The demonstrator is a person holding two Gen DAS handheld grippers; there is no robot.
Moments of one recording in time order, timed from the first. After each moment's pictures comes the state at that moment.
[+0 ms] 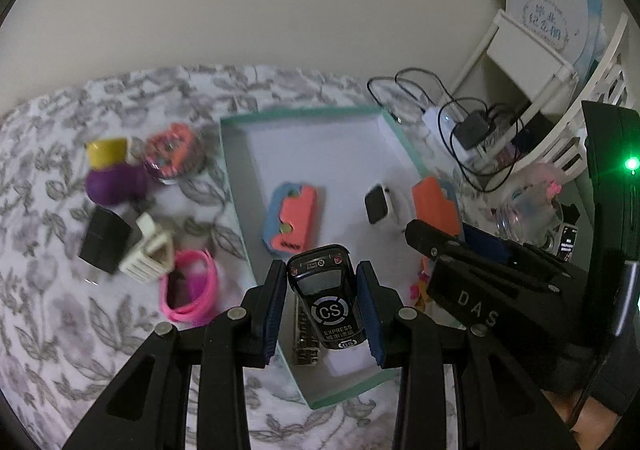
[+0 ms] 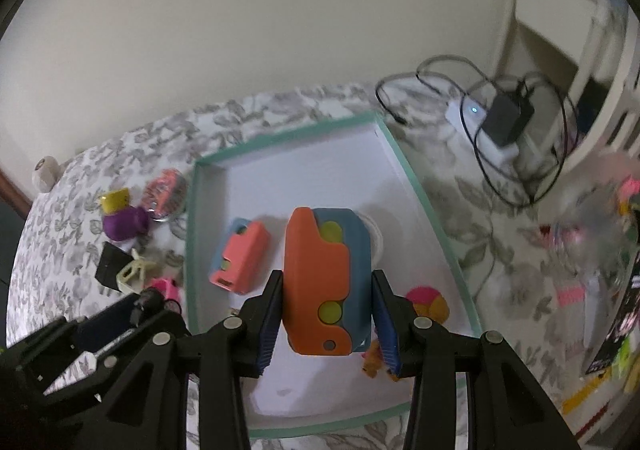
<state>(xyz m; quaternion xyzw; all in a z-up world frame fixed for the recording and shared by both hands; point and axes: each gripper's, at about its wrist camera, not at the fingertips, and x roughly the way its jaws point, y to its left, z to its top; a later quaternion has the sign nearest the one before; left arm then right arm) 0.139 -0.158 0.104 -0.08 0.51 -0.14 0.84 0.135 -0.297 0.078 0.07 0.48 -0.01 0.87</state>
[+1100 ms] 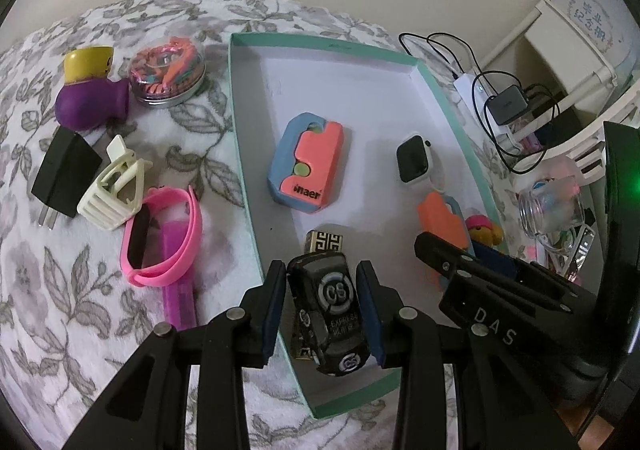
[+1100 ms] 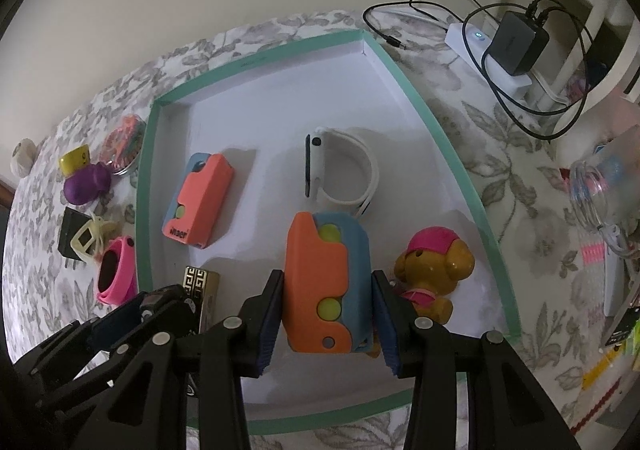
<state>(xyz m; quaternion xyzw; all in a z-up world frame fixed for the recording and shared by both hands) 0.147 -0.155 0.053 -0.12 0.57 -0.12 0.80 0.142 -0.298 0.028 0.08 0.56 -0.02 0.83</state>
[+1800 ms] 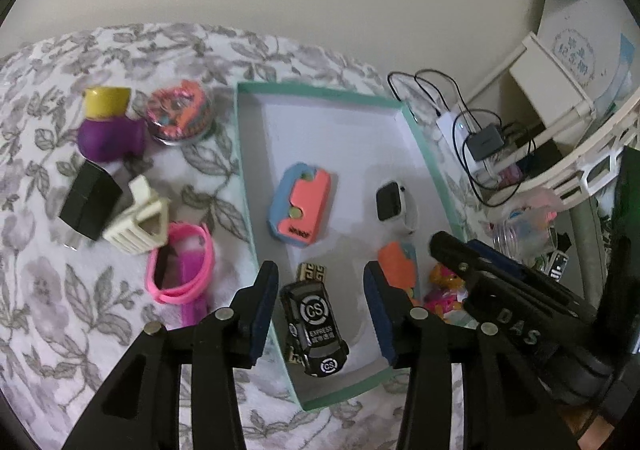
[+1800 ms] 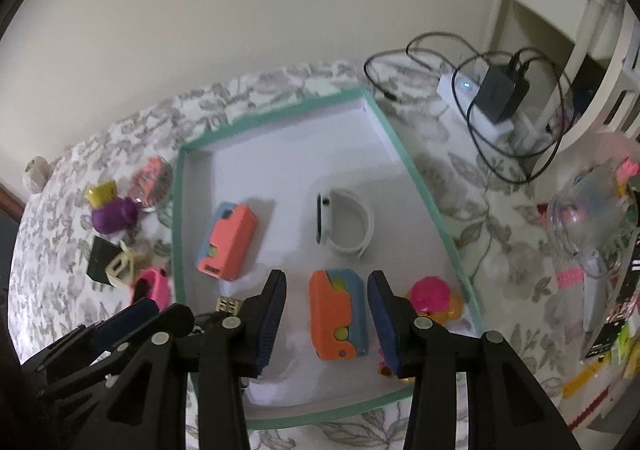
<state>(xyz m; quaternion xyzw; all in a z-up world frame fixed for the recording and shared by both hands) 0.145 -0.136 0.093 -0.15 0.54 -0.13 0.82 0.137 -0.298 0.078 0.08 0.50 -0.02 0.86</state>
